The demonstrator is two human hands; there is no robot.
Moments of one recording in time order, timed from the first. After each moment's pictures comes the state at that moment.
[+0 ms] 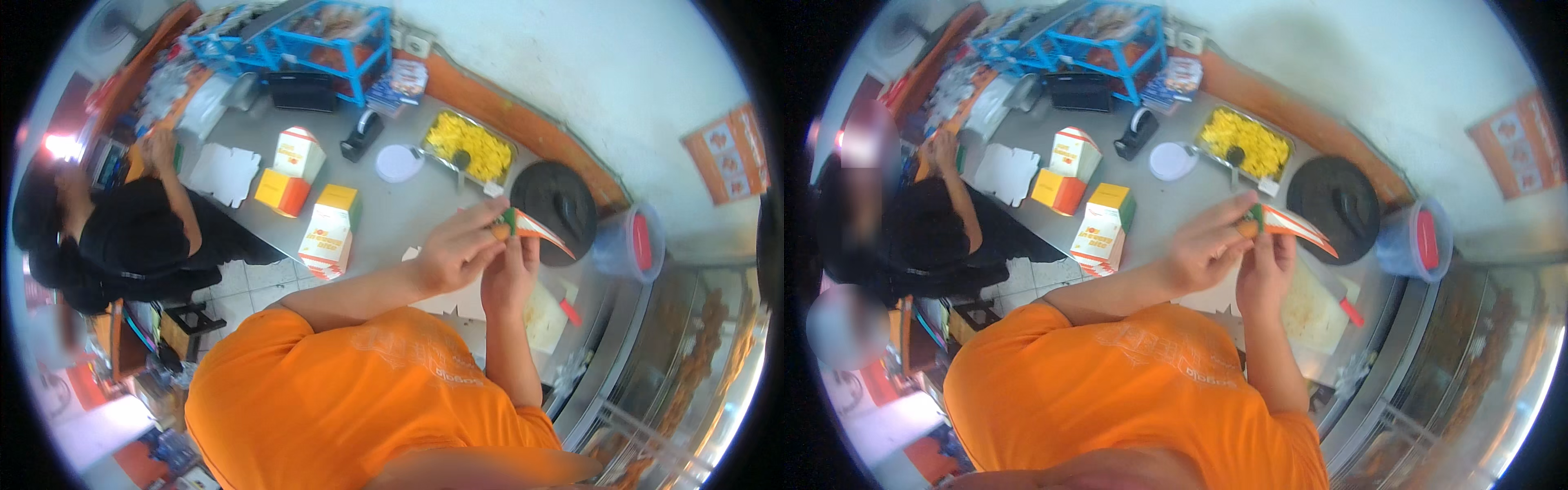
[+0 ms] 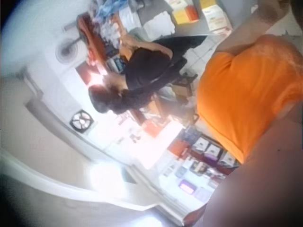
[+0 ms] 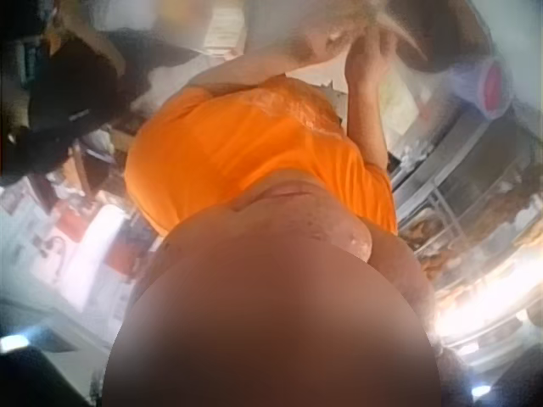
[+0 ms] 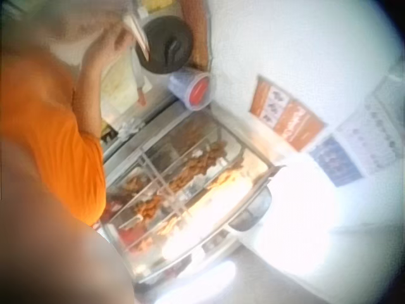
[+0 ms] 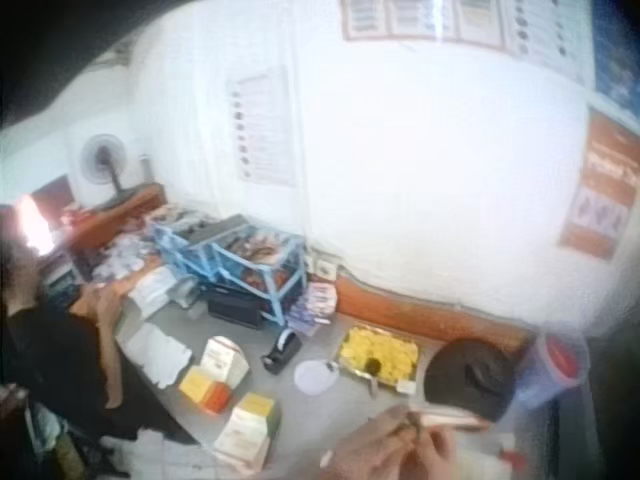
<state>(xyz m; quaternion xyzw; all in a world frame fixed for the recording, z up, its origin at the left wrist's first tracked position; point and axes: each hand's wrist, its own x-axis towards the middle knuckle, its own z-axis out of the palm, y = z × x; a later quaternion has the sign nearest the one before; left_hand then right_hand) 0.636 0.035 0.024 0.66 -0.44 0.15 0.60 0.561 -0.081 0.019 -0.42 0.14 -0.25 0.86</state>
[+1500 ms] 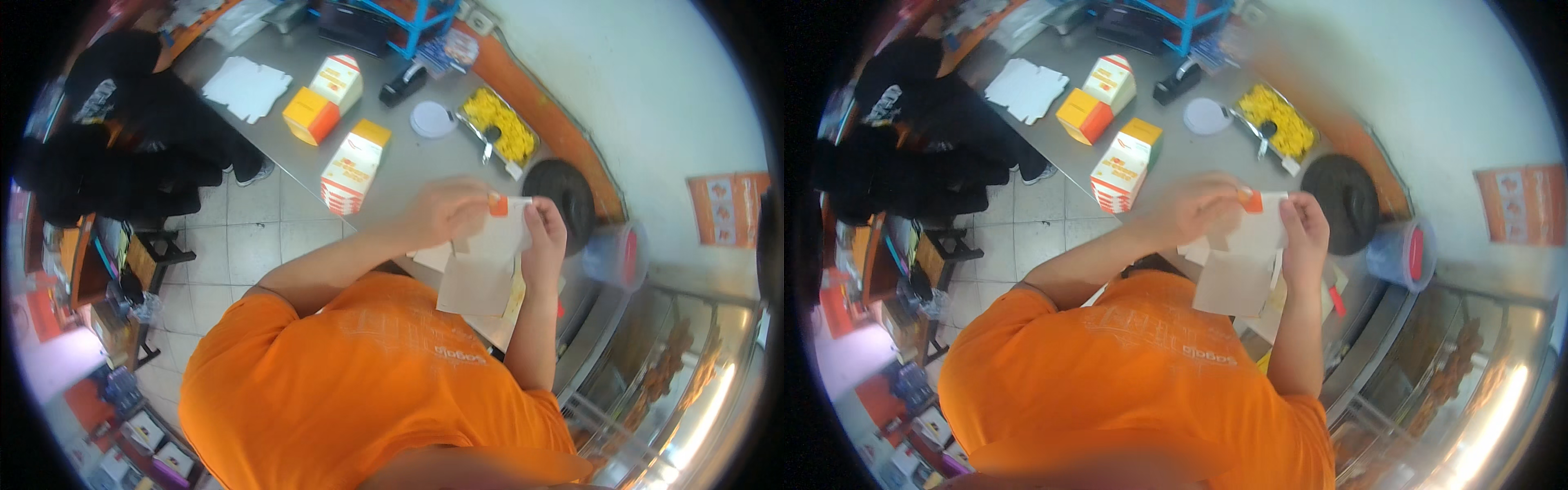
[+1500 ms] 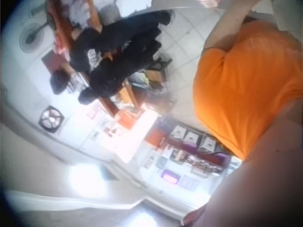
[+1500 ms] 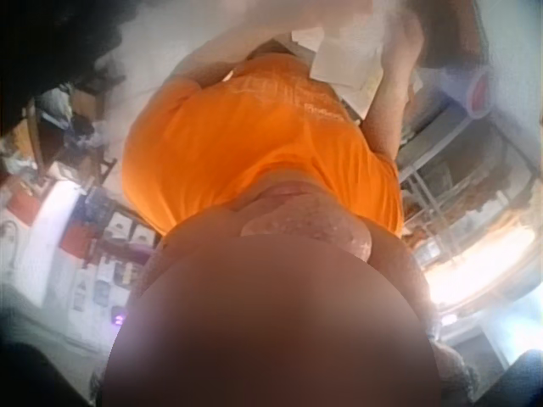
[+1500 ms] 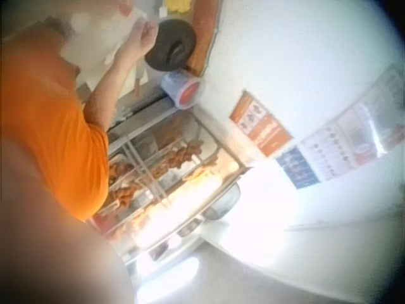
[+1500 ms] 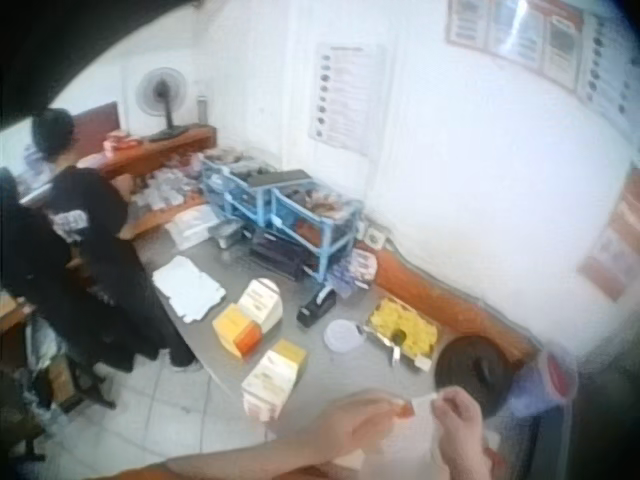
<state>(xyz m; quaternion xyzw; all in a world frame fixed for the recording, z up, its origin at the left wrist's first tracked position) 0.609 0.146 -0.002 0.67 -0.39 0.02 0.63 0.532 -0.078 0.041 -0.70 0.13 -0.08 0.70</state>
